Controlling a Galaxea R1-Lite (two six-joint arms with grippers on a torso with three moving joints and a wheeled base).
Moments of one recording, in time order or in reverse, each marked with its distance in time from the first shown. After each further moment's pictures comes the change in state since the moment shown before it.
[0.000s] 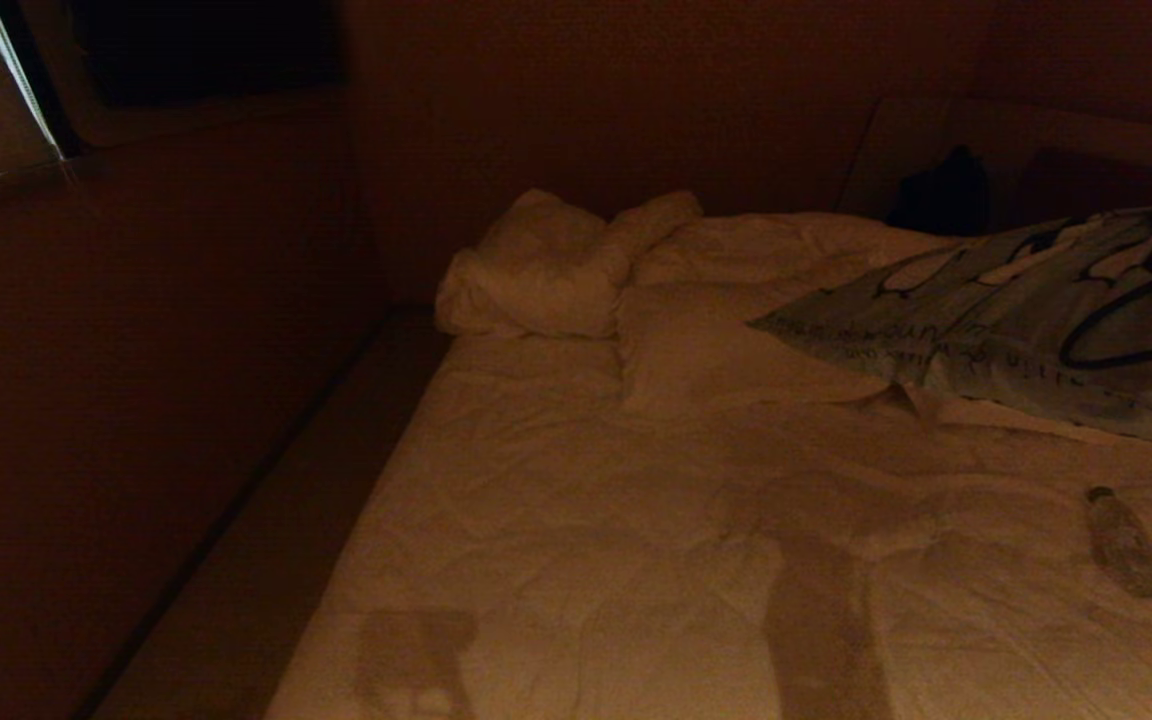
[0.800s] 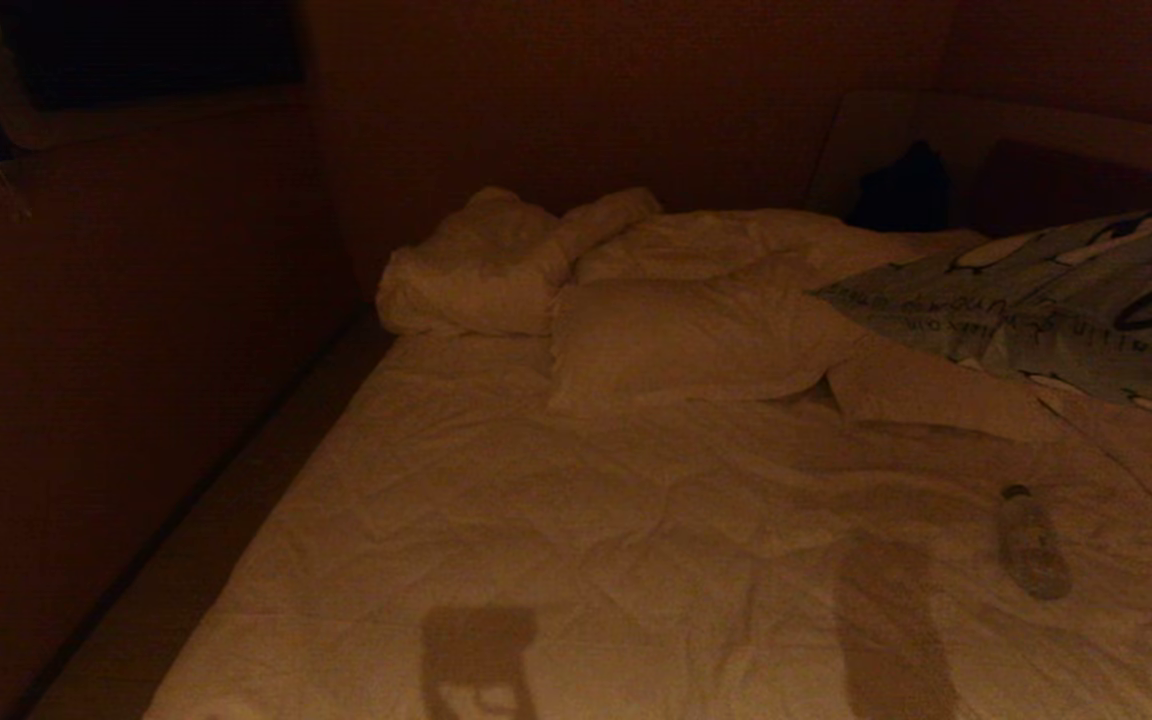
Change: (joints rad) left arm 0.000 0.000 0.000 -0.001 0.000 -0.001; right arm -0.198 0.113 -0.125 0.000 0.044 0.073
